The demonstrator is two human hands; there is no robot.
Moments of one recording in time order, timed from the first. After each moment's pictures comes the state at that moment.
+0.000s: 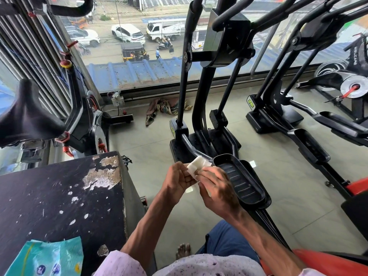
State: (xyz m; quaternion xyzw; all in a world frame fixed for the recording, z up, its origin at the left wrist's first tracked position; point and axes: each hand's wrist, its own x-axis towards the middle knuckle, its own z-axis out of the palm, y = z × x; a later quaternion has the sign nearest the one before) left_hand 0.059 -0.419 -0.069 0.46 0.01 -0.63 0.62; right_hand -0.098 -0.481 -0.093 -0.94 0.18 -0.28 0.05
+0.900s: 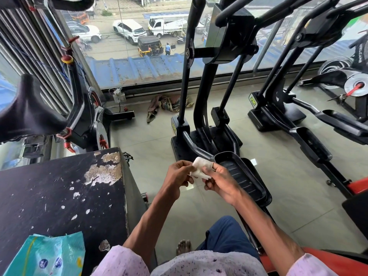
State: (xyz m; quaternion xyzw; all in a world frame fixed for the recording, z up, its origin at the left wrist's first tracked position) left_hand 0.061 -0.417 -0.077 0.63 -0.13 -0.54 0.55; right_hand -0.082 -0.501 -0.073 -0.46 0.44 -0.15 0.76
